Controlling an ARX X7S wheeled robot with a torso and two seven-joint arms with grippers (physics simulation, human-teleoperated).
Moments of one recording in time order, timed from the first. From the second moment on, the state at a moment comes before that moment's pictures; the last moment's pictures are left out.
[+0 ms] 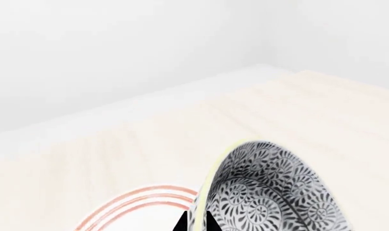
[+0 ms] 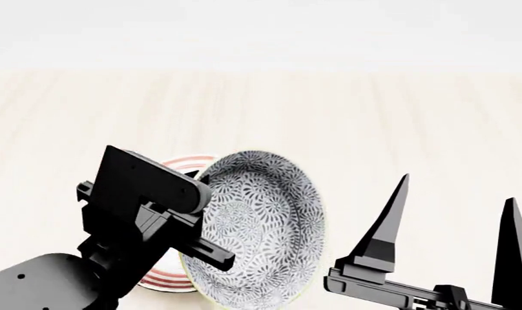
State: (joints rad) left arm -0.77 -0.29 0.61 0.18 -0.66 -0.77 -0.32; right arm 0.08 0.23 -0.09 -0.43 0.23 -0.14 0.36
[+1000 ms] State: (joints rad) left arm -1.14 -0.06 0.51 -0.74 -0.60 -0.56 -0.25; right arm 0.07 0.25 -0.12 -0.41 0.25 -0.16 0.38
